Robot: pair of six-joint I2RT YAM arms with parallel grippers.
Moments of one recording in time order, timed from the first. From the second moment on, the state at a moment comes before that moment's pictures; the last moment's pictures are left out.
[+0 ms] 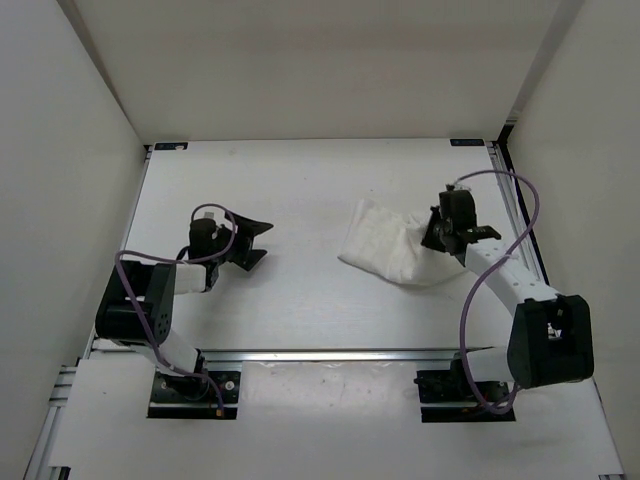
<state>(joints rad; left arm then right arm) -0.09 1.57 0.49 0.56 0.44 -1.31 0.22 1.34 0.87 -0.32 0.10 0.40</state>
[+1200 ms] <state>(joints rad) -0.14 1.73 0.57 0.68 0.53 -1.41 0.64 1.42 0.70 0.08 -0.08 -0.54</state>
